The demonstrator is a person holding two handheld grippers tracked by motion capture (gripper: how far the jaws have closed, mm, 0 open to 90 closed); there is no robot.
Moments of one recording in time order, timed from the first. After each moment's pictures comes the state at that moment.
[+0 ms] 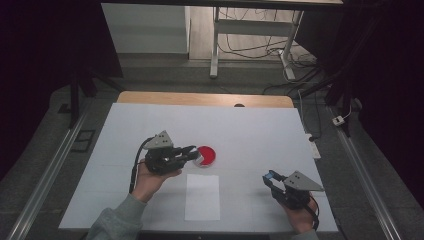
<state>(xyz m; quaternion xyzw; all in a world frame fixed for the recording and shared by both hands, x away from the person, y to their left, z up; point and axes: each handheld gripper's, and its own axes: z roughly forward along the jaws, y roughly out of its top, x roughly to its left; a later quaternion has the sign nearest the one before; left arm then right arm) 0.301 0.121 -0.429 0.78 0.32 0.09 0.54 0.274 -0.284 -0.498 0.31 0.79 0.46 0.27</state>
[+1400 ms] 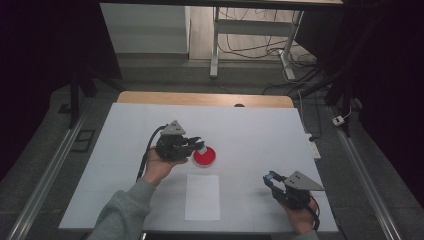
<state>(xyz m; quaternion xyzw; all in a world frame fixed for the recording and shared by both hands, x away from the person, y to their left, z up) 0.348 0.101 -0.435 0.80 0.33 0.10 0.49 0.275 -0.287 -0.501 0.32 0.79 0.45 0.27</state>
